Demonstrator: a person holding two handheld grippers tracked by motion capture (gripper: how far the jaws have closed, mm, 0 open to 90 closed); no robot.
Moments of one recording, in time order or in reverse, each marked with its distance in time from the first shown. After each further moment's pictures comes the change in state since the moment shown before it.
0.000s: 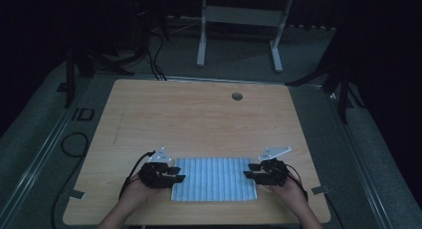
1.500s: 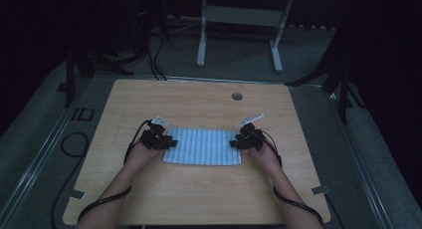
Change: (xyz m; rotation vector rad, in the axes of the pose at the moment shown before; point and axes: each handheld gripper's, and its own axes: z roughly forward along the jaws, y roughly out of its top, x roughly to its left) left arm 0.117 0.046 0.031 0.039 0.168 -0.107; right arm -0.075 0.076 0.088 0.065 -0.093 0.065
